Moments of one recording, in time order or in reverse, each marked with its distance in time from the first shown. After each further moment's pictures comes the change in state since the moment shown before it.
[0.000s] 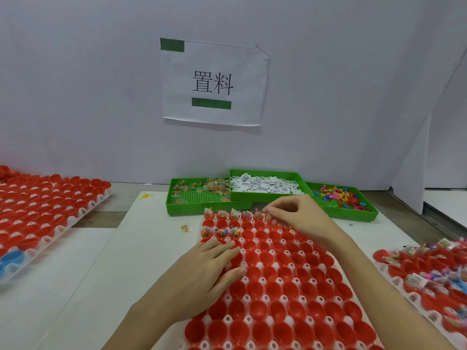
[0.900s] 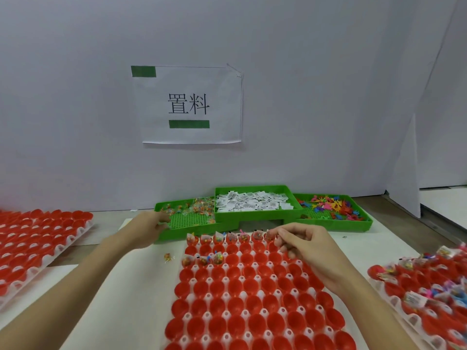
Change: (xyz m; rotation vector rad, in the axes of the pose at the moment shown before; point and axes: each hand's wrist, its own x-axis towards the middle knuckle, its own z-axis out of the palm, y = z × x) left_hand 0.102 -0.149 -0.040 0.057 -0.083 -0.476; right_hand -0.027 0.035 -0.022 0.441 0.145 0.070
